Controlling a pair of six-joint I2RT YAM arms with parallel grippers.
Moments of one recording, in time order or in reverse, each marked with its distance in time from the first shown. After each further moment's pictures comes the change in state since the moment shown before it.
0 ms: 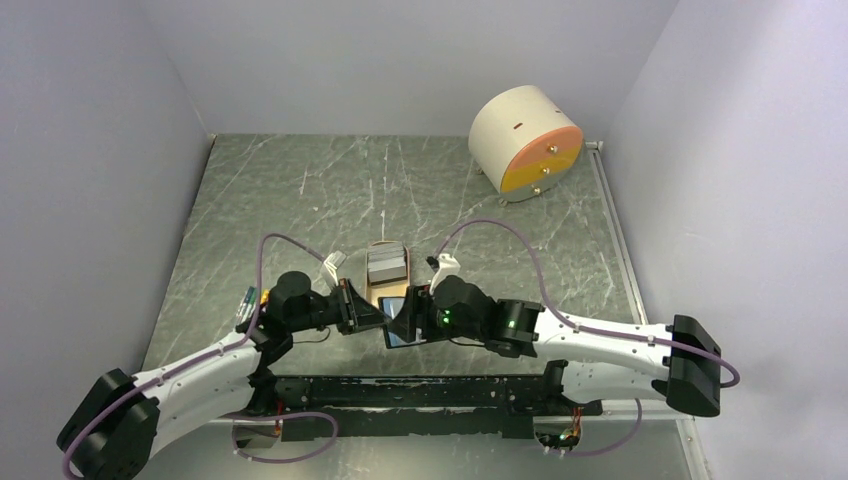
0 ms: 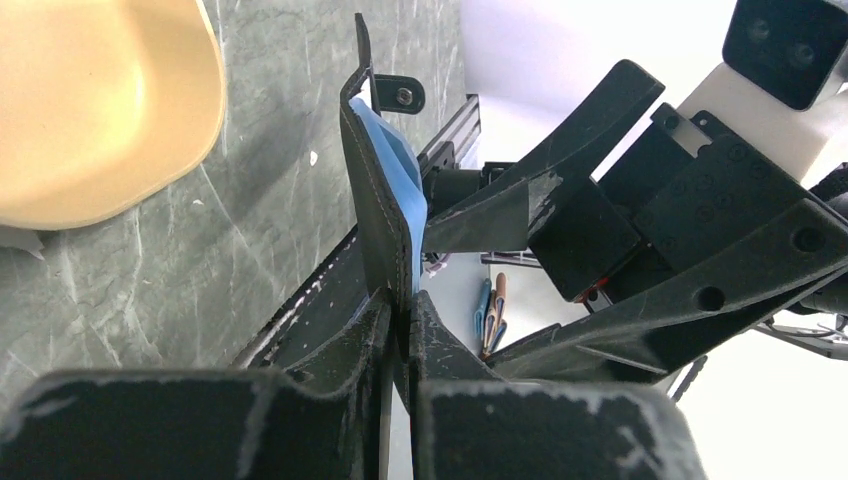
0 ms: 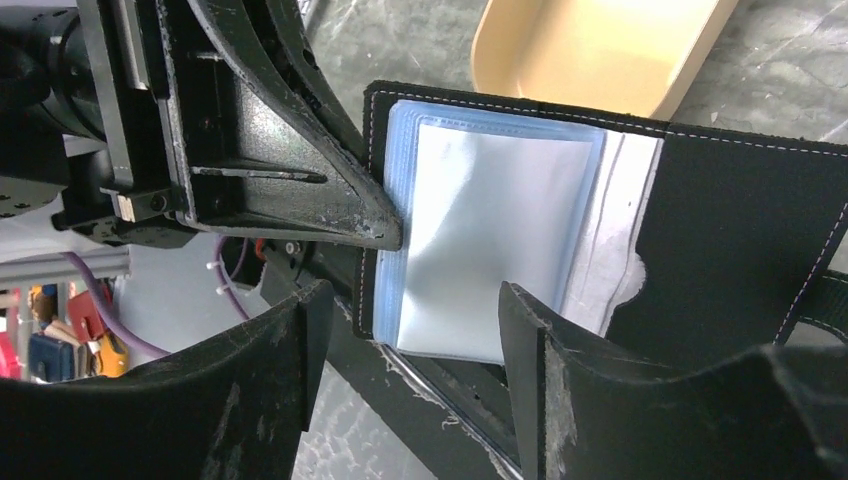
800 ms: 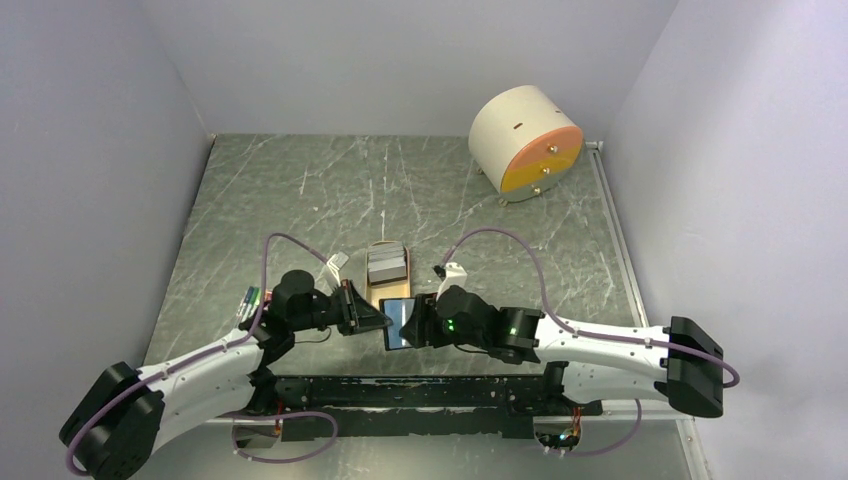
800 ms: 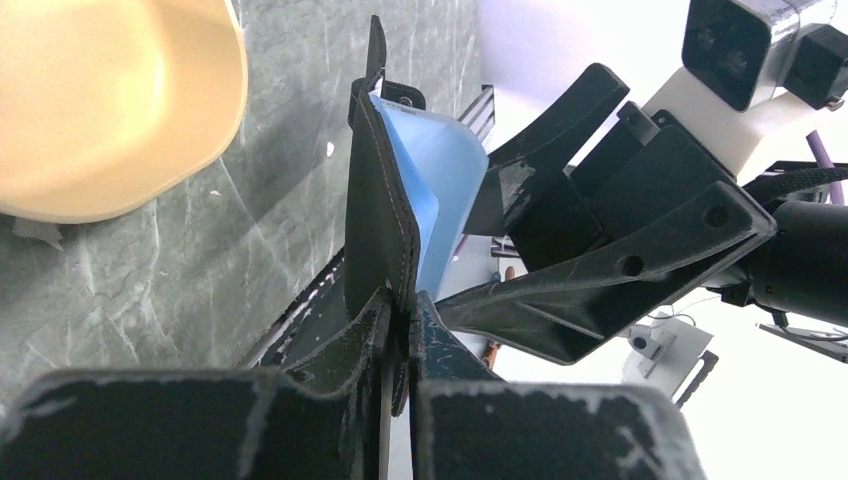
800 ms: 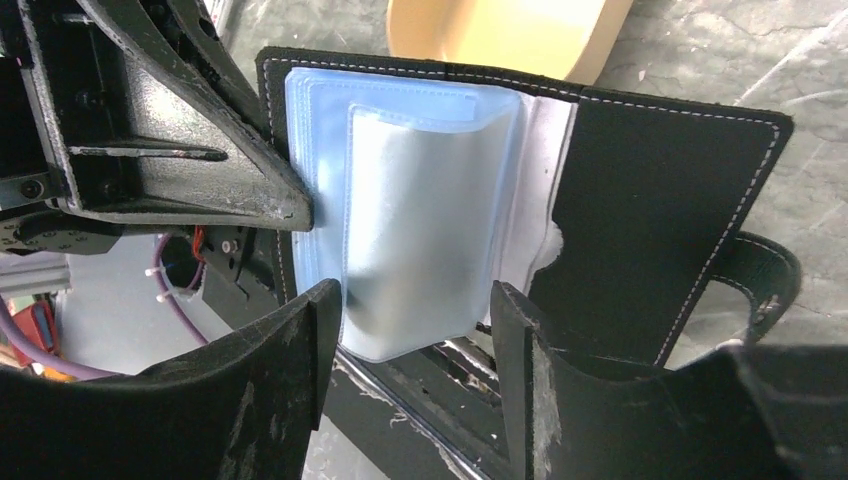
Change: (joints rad) left arm 0.000 0.042 0.003 0.002 0.014 0.009; right arm 0.015 -0.004 -0.095 0.024 0.052 0.008
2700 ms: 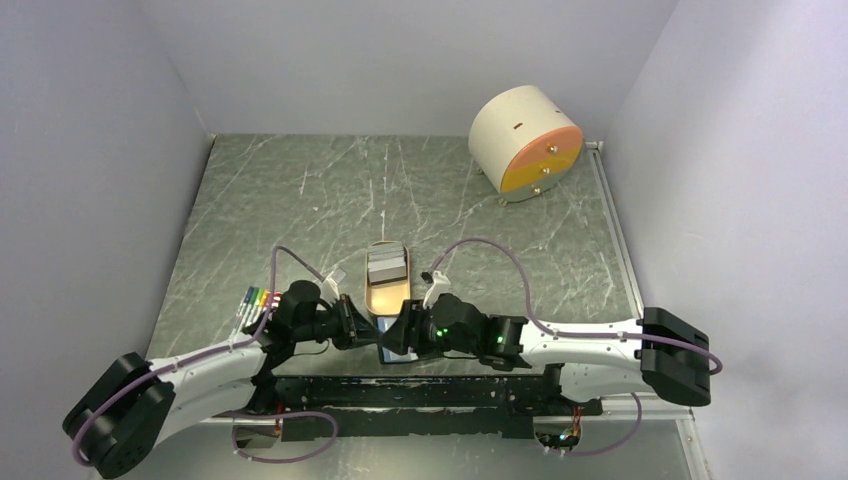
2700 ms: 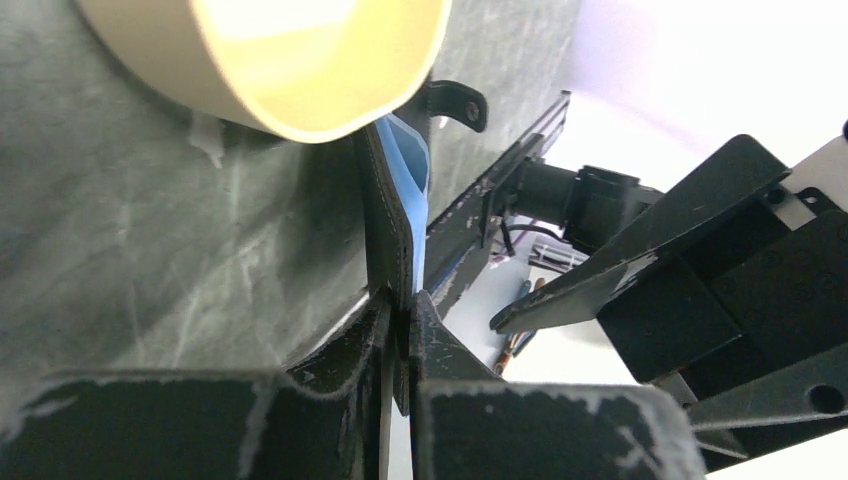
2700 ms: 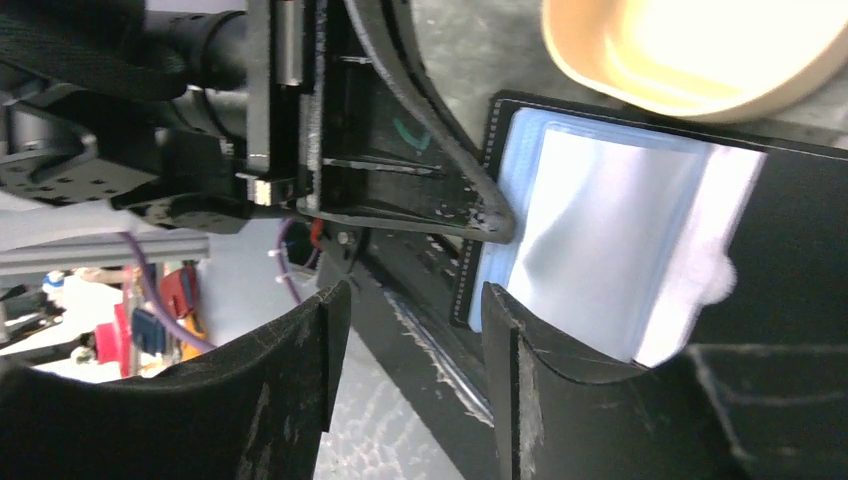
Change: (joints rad) left arm -0.014 0.070 -0.077 -0.061 -0.066 -0.013; right arm 0.047 0.097 -0.074 0.320 -0.090 0.121
